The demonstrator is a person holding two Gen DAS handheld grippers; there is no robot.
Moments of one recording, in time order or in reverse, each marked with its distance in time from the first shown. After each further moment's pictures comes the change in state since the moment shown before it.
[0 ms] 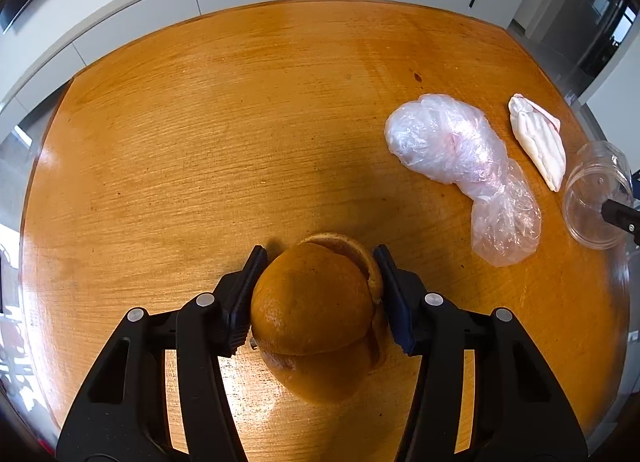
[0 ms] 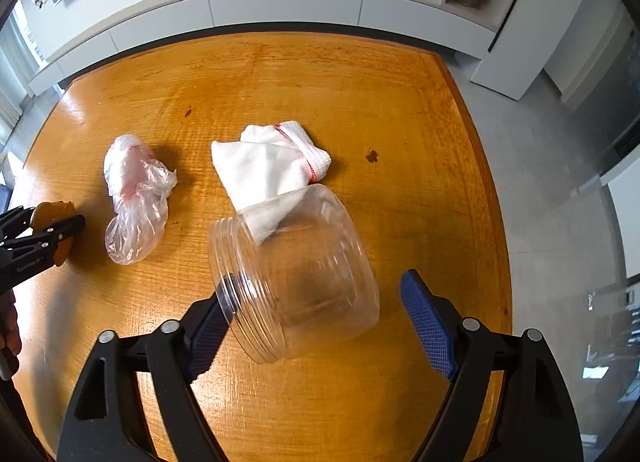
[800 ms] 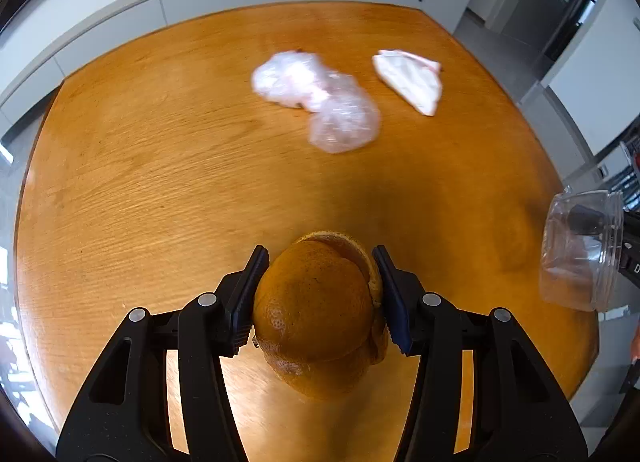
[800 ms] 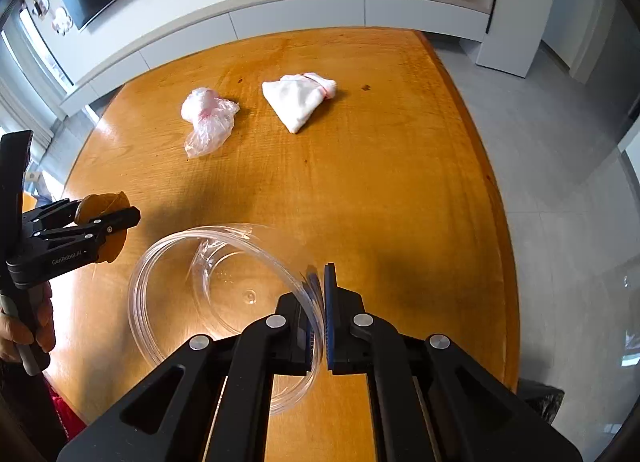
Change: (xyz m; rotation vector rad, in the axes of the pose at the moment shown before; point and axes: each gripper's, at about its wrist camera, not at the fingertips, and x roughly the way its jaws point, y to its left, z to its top) left arm -0.080 -0.082 -0.083 0.076 -0.030 -0.089; right arm -0.086 -0.018 -0.130 0.089 -0.048 0.149
